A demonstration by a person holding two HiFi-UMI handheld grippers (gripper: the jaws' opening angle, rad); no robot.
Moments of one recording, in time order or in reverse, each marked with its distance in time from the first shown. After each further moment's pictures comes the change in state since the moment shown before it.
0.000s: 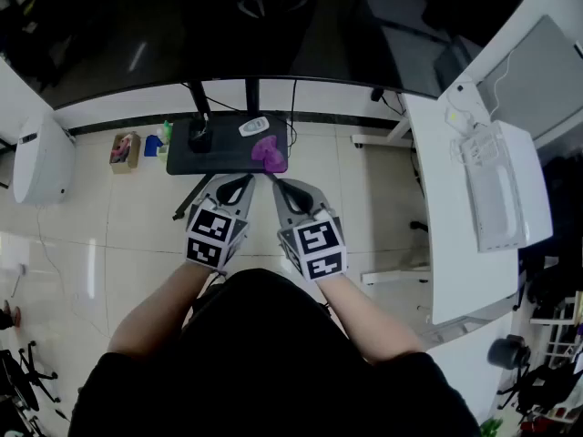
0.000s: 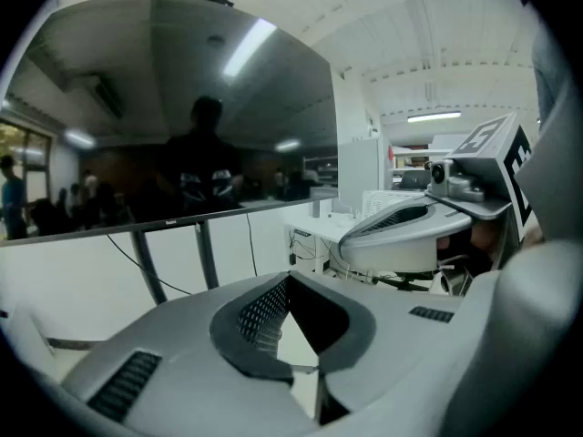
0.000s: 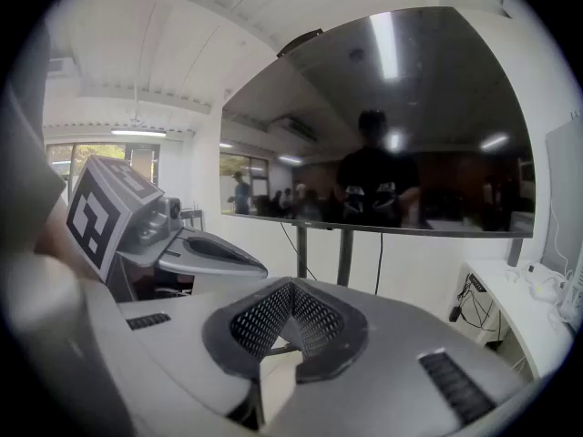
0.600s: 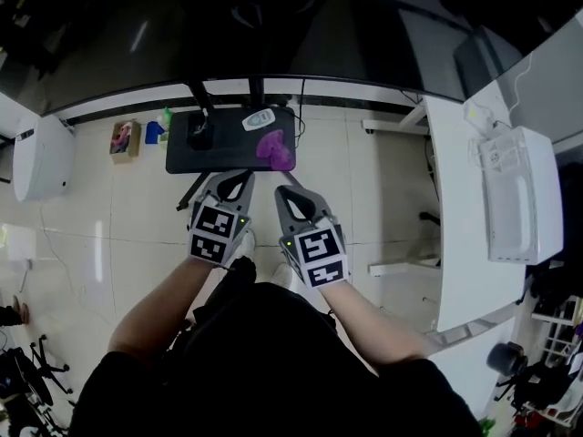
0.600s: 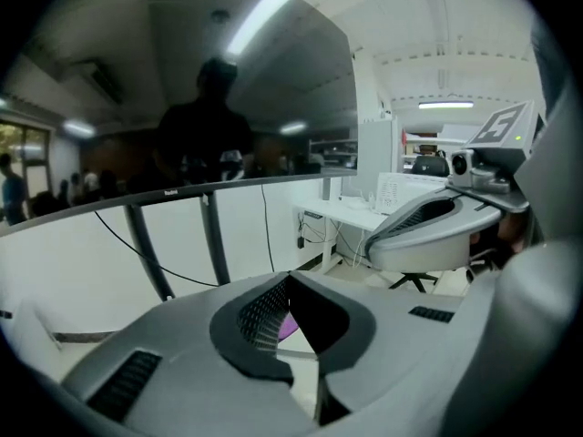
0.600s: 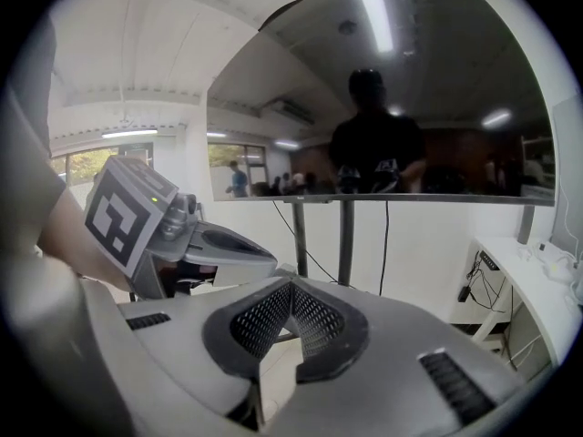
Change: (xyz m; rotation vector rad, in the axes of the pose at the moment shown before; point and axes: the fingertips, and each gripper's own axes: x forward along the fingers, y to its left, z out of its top) left arm 0.067 0.057 -0.023 -0.007 0.090 0.010; right arm 0.060 -0.029 -0.027 0.056 0.090 0.014
